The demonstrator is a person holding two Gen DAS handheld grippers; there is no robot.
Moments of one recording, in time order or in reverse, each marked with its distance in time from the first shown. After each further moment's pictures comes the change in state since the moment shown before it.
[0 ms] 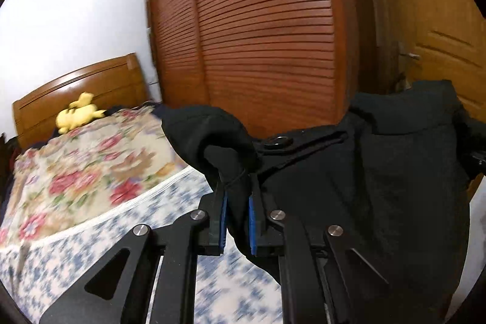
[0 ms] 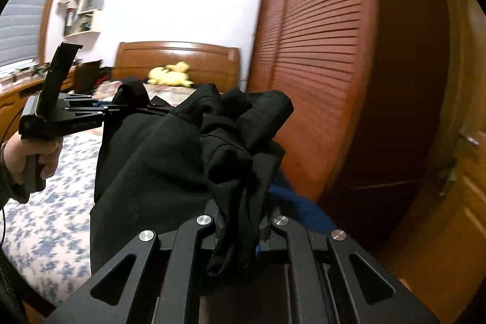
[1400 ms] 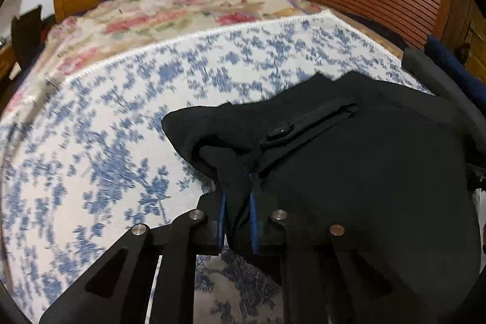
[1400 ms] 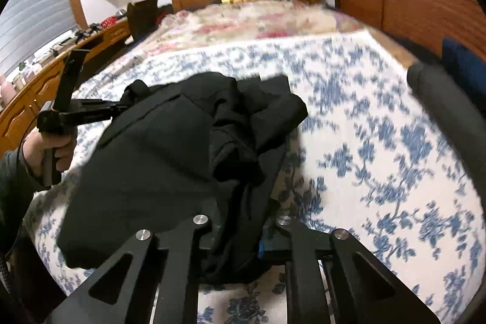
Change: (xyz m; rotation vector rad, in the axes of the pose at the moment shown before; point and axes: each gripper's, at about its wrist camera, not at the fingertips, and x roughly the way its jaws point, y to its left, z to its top) left arm -0.036 0.268 -0.282 -0.243 0.418 0.144; right arm 0.193 0.252 -0.079 0.092 0.335 0.428
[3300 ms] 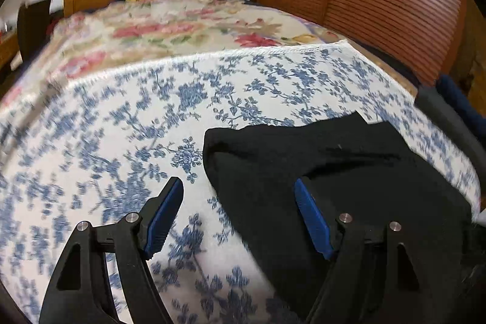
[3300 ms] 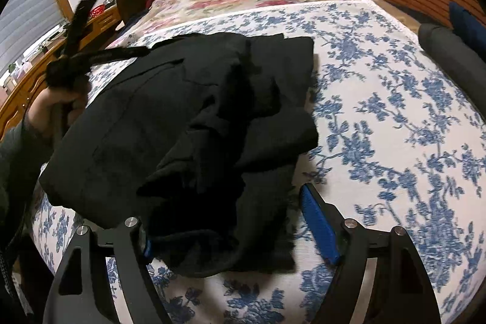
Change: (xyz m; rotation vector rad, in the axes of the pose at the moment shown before) left arm 0.034 0.058 0.026 -0.112 -0.056 -0.070; right arm 0.022 0.045 -0.031 0.087 0.139 0.019
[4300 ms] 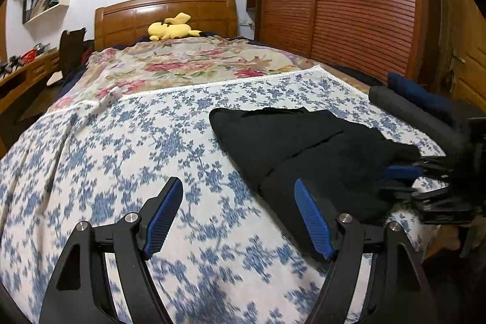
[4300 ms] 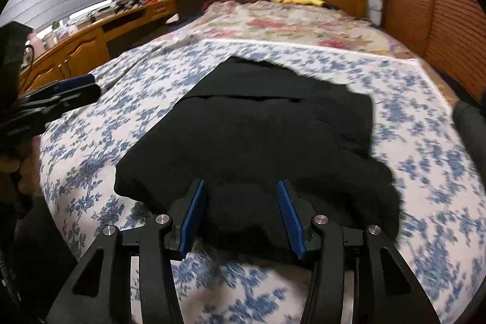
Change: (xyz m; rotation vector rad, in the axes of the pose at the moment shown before) left arm -0.193 -0.062 -0.123 0.070 -0.212 0.103; right arm -0.053 0.047 -0.010 -0.225 -0.130 0.052
